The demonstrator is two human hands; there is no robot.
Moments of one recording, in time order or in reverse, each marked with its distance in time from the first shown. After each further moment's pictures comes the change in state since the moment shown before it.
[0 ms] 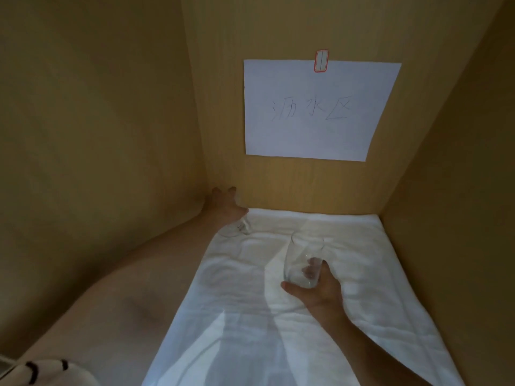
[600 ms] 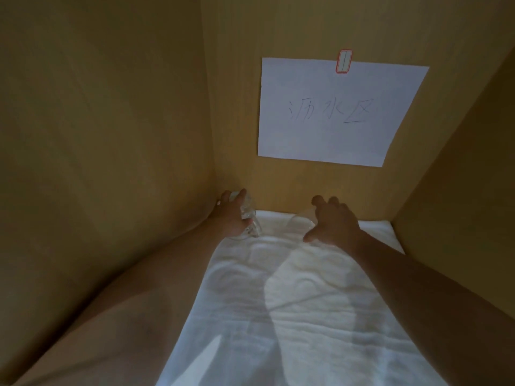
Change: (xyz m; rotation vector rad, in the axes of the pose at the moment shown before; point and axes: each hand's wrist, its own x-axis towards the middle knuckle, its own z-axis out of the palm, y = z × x) left_hand -0.004 -0.022 0.011 -0.066 -0.070 0.109; right_hand 0.094 -0.149 -0.032 -0.983 -0.153 -0.222
